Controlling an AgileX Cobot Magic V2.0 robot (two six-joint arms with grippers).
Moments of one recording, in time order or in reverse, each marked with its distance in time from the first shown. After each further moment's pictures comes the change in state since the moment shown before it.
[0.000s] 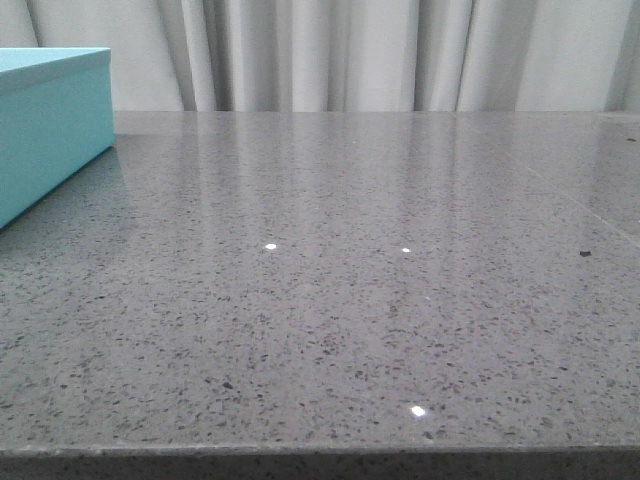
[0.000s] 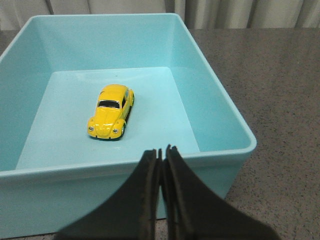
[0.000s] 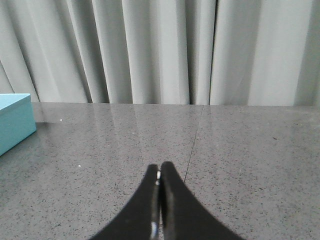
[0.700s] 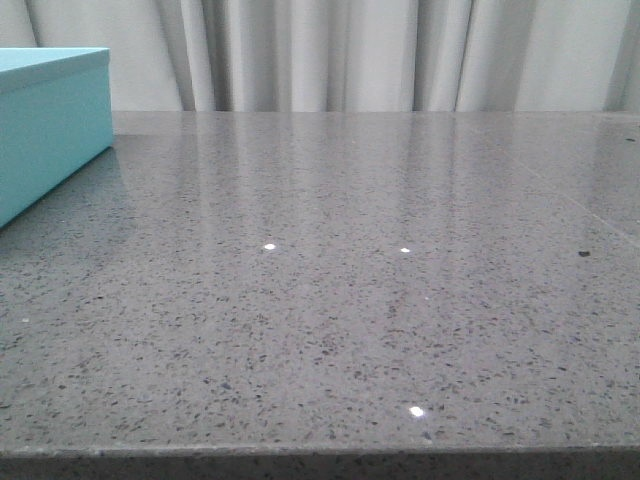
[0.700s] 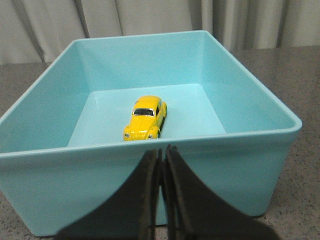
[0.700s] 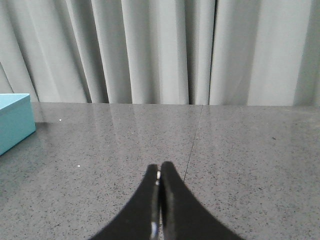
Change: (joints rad) left arm -0.083 -0.210 0.244 0.323 -0.271 -0.245; right arm 0.000 0.000 0.000 0.000 0.000 0.000
